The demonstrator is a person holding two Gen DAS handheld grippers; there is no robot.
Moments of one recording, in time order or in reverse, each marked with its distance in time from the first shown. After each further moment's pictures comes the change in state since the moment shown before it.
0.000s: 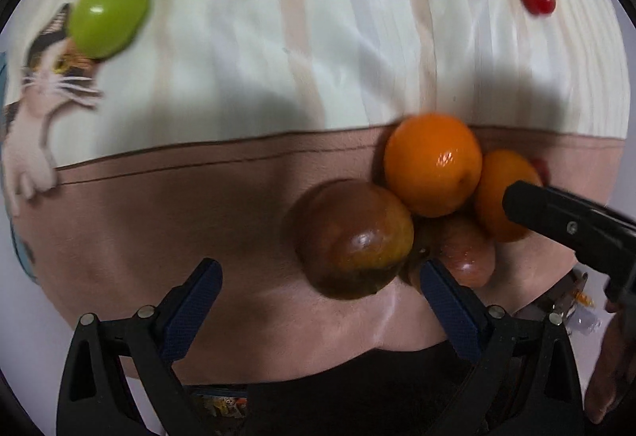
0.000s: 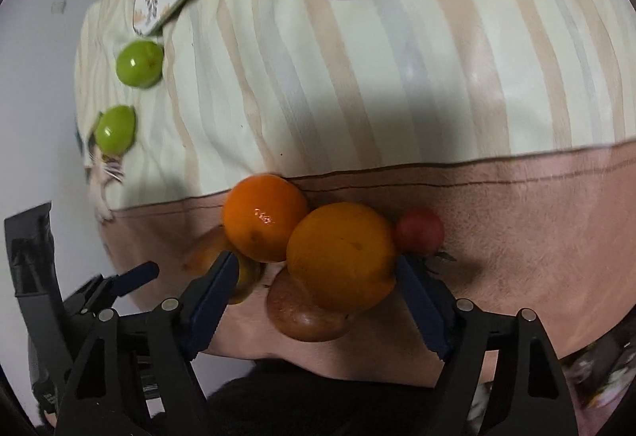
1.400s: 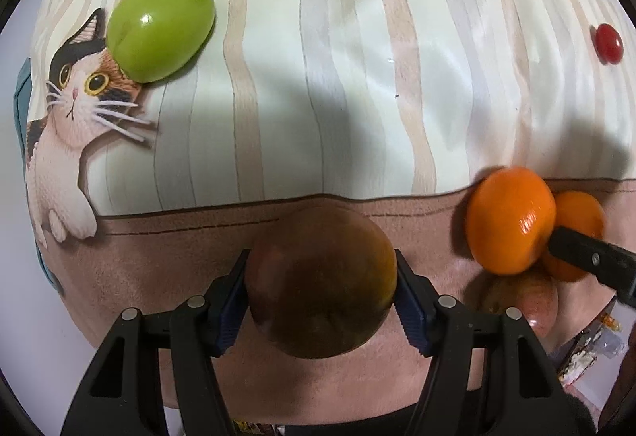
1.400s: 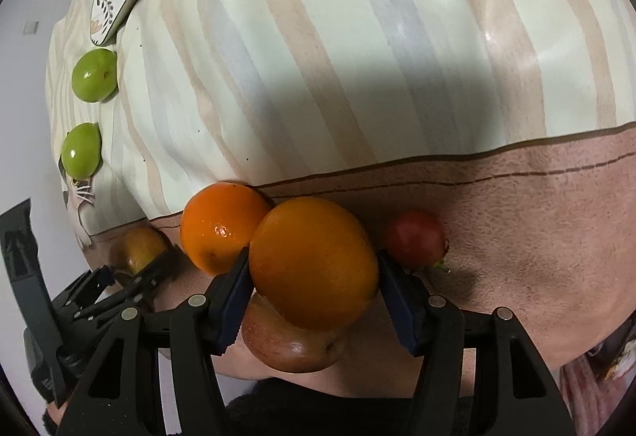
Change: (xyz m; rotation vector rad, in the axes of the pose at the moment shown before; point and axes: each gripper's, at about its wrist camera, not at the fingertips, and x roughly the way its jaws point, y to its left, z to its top) left arm -0.002 0.016 -0.024 -0.034 -0.064 0.121; right arm 0.023 -0.011 0.005 0.105 0.020 -0.002
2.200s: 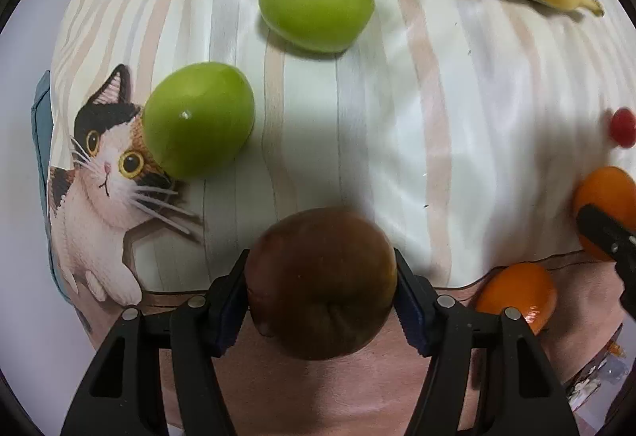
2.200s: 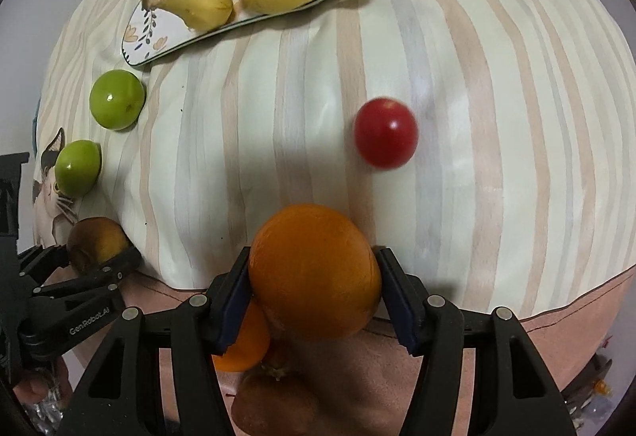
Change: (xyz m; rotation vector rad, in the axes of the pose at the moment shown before) left arm -0.043 0.019 0.037 -0.032 -0.096 0.049; right arm -0.045 0.042 0.048 -0.275 -0.257 -0.234
